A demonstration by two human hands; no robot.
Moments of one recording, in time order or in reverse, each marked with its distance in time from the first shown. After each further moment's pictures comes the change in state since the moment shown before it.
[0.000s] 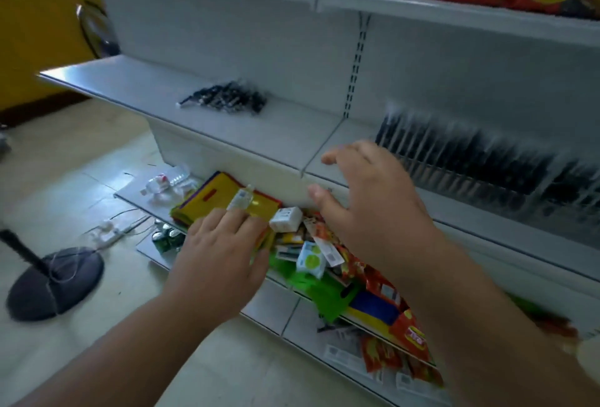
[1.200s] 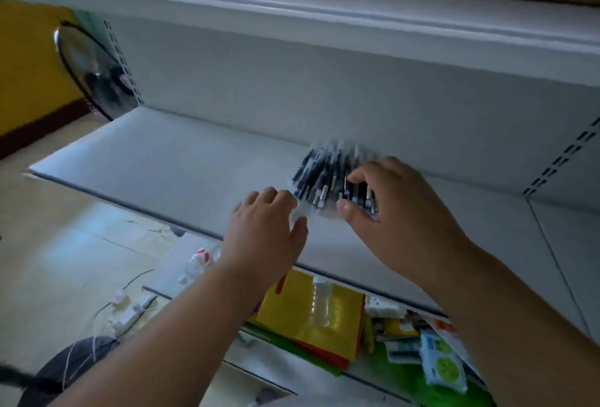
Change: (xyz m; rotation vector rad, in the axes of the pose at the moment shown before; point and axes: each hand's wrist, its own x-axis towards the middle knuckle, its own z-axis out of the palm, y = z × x) left_hand 0.312 -0.373 0.086 -0.208 -0.143 -0.052; right_hand 0.379 -0.125 0.231 -0.011 -0.081 0.199
